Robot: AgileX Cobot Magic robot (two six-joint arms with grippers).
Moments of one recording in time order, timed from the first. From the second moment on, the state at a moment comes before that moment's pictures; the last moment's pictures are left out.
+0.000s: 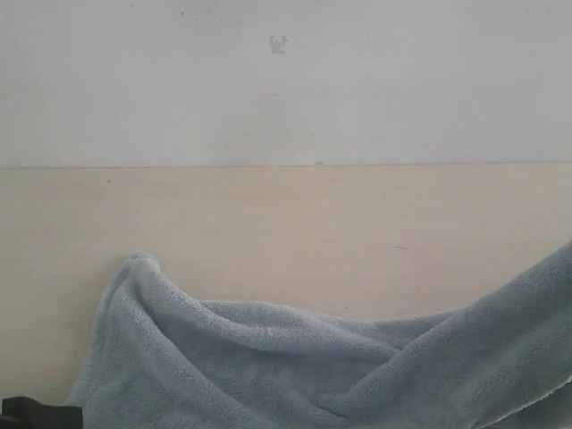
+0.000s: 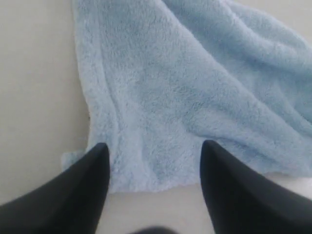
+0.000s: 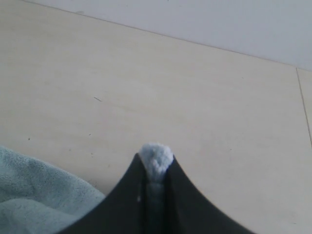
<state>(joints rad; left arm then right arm) -0.47 0.98 -0.11 -1.75 0.01 1.11 0.07 0.91 -1.04 -0.03 0.87 -0.13</state>
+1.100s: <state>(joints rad) -0.47 1.39 -0.17 -1.64 -0.10 1.13 0.07 0.91 -1.04 0.08 0.87 -0.21</state>
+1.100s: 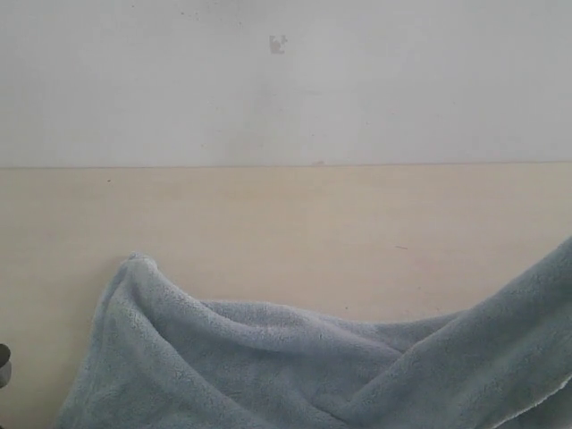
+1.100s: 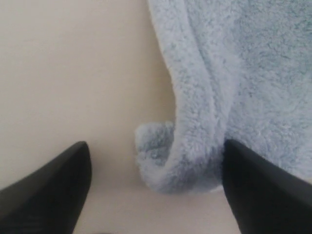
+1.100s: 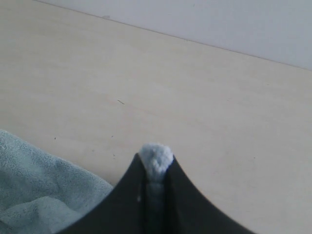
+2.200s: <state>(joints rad) -0.43 0.82 -0.28 -1.45 0.29 0.92 0.07 0.87 -1.04 -0.03 0.88 -0.17</state>
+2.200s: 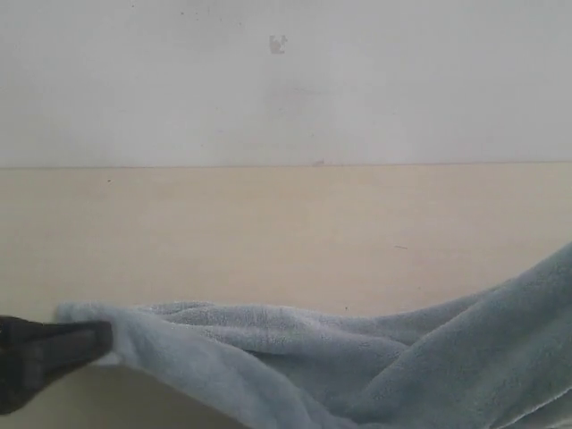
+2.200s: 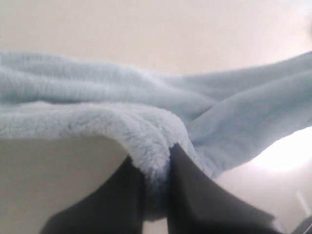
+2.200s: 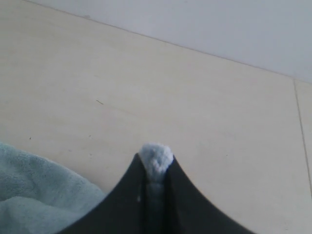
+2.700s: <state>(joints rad) -0.36 0.30 -0.60 -0.41 0.44 -0.07 0.07 0.63 -1.04 -0.22 0.85 0.01</state>
